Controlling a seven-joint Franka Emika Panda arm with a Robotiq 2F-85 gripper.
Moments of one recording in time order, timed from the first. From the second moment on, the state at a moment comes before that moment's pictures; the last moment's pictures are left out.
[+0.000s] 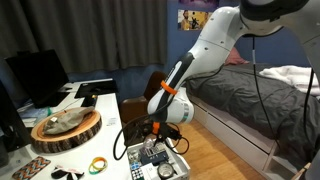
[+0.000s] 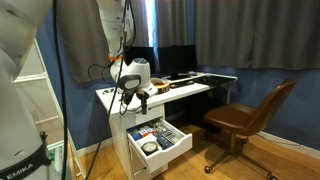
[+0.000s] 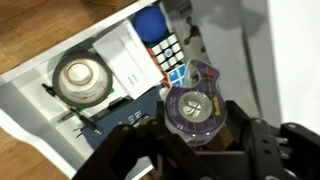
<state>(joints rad) -0.02 0.60 0.52 -2.31 0.45 3.17 0.46</state>
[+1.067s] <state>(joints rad) -0.16 0.60 0.75 -2.27 0.52 3.12 0.45</state>
